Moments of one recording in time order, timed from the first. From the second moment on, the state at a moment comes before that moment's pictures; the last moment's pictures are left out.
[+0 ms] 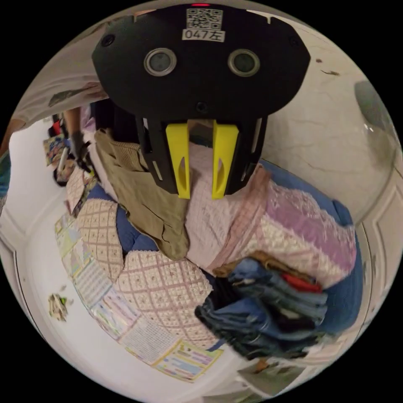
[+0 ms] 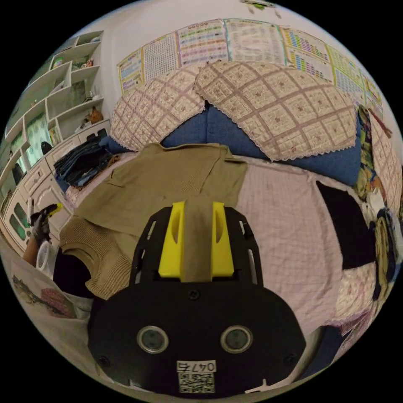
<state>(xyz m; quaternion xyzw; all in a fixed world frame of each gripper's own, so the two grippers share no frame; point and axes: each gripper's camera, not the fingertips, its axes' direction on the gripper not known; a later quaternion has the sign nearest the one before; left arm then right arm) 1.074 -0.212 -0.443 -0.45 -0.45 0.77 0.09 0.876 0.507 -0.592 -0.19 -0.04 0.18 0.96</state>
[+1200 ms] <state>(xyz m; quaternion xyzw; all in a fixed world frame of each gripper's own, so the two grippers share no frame) 0.419 -0.389 -0.110 -0.60 -0.54 0.58 0.03 1.088 0.435 -0.267 -0.31 -0.05 0.12 0.94</state>
